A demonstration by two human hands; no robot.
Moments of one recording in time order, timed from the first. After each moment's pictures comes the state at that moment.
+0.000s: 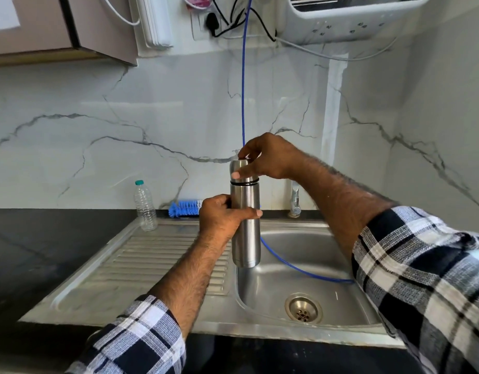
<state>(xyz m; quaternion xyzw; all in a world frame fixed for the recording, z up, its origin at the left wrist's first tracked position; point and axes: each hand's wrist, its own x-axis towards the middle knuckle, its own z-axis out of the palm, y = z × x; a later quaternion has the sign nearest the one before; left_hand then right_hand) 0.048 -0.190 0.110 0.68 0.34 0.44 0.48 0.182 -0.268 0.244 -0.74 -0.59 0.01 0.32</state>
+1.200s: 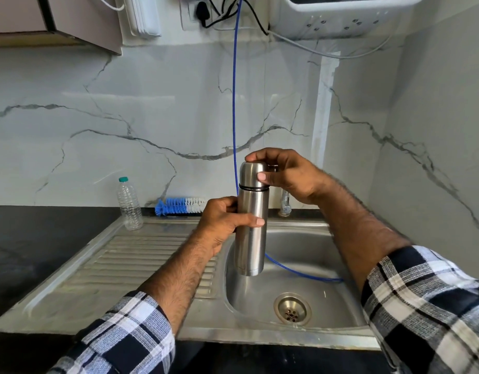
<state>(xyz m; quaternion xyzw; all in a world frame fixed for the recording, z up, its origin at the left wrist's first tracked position) 0.061 -0.186 0.103 0.71 0.24 0.33 0.57 0.235 -0.296 0.191 -0.57 -0.63 0.18 0.50</state>
